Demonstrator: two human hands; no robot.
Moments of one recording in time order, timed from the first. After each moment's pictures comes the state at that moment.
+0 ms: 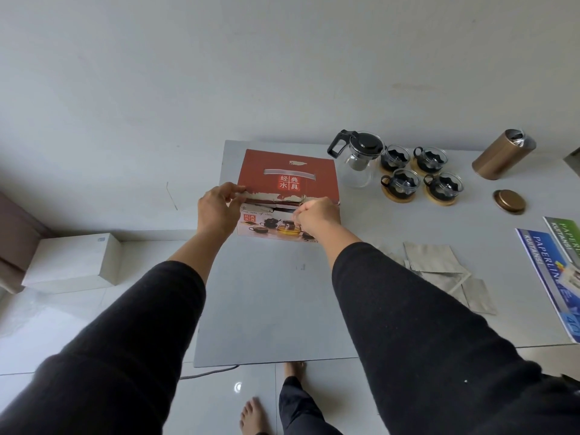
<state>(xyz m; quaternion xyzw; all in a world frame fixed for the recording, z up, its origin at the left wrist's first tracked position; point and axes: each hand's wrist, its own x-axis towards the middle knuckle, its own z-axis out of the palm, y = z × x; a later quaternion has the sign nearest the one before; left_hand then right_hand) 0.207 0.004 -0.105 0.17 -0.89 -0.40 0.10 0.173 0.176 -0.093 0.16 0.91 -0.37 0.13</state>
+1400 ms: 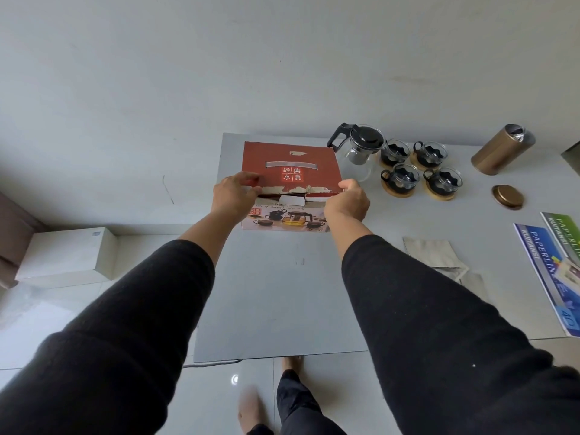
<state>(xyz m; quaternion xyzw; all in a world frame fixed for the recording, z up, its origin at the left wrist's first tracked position) 0.190 0.020 -0.091 0.14 -0.90 -0.41 0.02 0.168 0.202 -0.084 0.26 0.88 -0.38 -0.09</state>
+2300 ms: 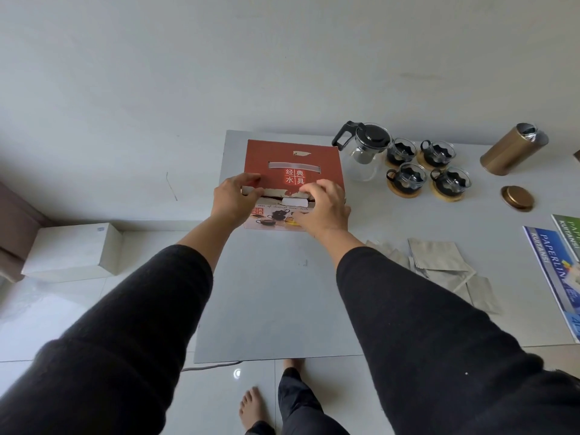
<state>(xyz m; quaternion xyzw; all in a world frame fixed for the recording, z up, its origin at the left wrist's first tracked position) 0.189 0.014 -0.104 0.15 -0.89 -0.44 0.03 0.181 0.188 -0.106 -0.04 0.96 -0.27 -0.01</state>
